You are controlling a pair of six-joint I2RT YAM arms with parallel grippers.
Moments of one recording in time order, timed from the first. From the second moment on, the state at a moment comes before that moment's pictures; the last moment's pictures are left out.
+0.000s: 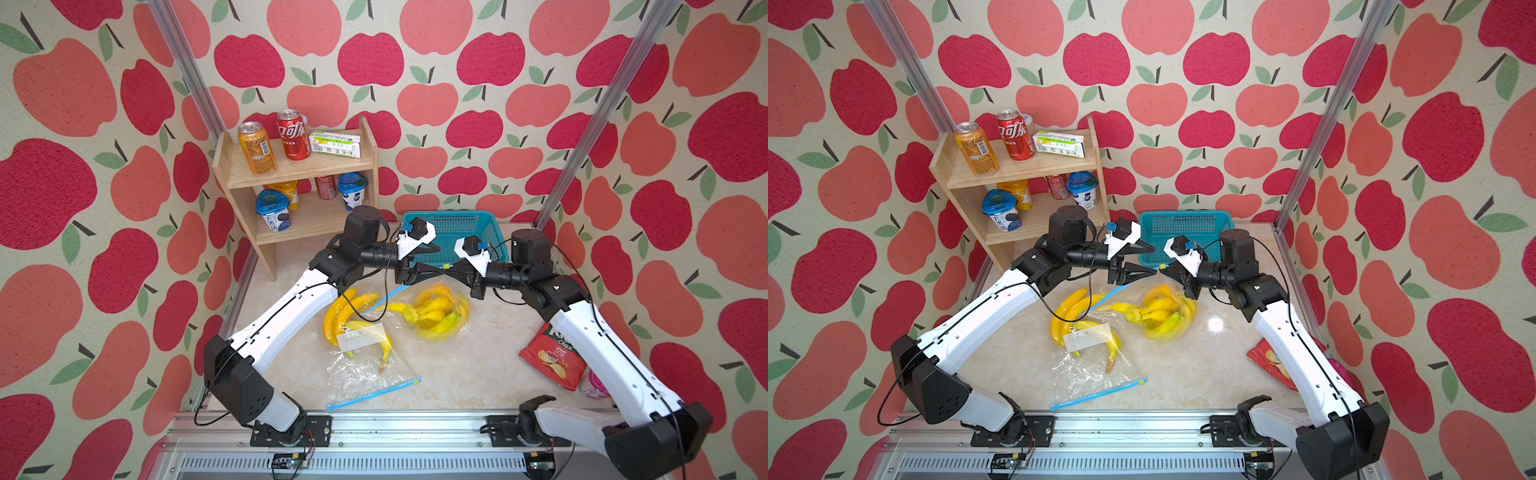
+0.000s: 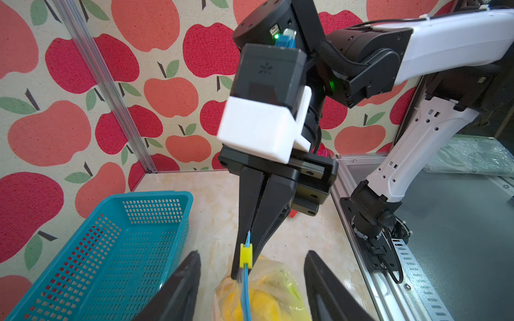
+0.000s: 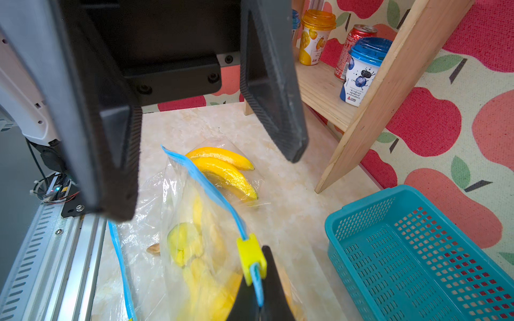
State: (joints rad) left arm -0.65 1.51 1.51 -0.29 0.88 0.32; right arm 0.43 1.17 1.18 -0.48 -0.77 -0.49
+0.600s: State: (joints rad) left arm -0.68 1.62 1.52 -0.27 0.88 0.29; right arm 0.43 1.17 1.18 -0.47 -0.77 -0.49
